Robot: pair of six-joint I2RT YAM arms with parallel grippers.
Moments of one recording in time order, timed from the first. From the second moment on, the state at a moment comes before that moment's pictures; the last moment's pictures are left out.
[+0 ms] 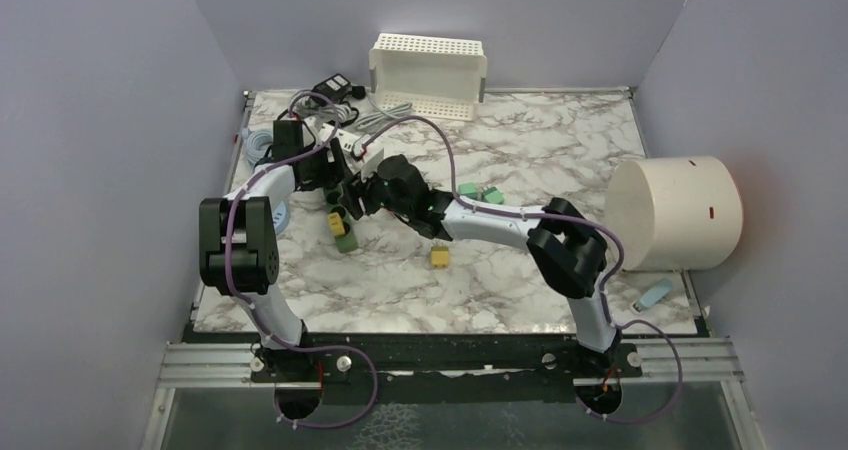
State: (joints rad) left arm 0.04 1.74 1.12 -0.21 0.36 -0.23; right arm 0.99 2.00 1.44 0.33 0.05 0.14
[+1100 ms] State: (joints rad) left arm 0.01 1.83 1.15 -0.35 0.23 -0.19; right arm 1.05 2.30 1.80 -0.04 -0.08 0.13
